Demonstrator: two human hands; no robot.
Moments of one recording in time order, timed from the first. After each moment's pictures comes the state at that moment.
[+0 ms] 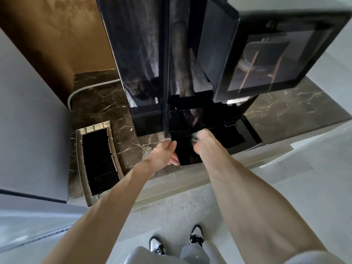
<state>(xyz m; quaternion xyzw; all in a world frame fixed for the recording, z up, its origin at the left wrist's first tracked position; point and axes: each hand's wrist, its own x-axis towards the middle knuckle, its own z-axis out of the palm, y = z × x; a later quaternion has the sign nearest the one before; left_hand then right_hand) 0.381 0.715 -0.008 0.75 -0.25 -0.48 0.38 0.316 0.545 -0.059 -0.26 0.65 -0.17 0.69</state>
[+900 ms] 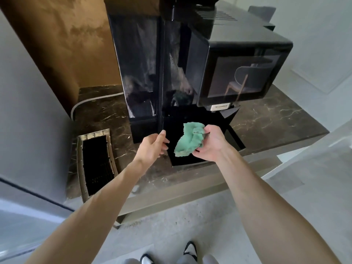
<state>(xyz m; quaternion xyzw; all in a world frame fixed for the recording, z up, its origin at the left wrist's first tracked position) 0.370 0.737 0.034 0.75 -0.25 -0.32 0.52 0.235 0.589 0.083 -0.30 0.45 -0.11 0.83</state>
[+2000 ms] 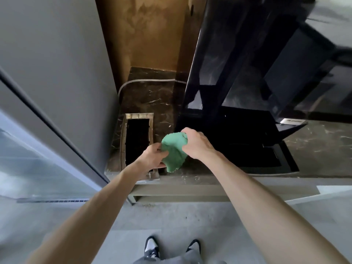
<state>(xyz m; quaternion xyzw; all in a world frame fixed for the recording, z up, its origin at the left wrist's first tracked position) 0.440 0.834 -0.030 0.74 -0.06 -0.42 0.53 0.363 0.688 0.045 -0.91 0.30 0.11 0.25</state>
